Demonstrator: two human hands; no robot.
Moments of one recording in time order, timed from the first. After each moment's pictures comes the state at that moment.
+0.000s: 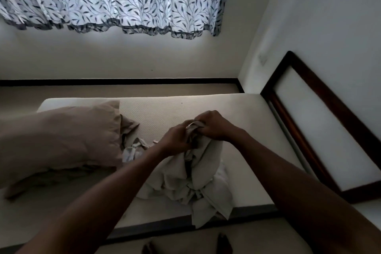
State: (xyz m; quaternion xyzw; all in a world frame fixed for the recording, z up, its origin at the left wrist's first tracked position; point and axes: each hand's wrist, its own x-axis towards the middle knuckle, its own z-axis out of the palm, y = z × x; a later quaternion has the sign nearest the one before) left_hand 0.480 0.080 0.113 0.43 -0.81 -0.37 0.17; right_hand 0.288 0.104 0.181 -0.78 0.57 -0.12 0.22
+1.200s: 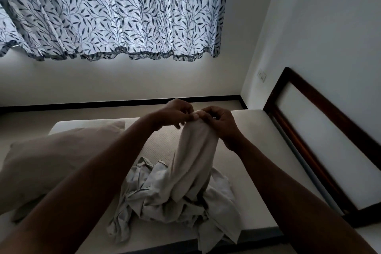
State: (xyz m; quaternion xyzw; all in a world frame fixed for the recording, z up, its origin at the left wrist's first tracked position) left_hand 0.462 0.038 0.266 0.39 -0.79 -0.45 0.14; right_hand 0.278 0.117 0.221 -0.55 0.52 -0.53 0.38
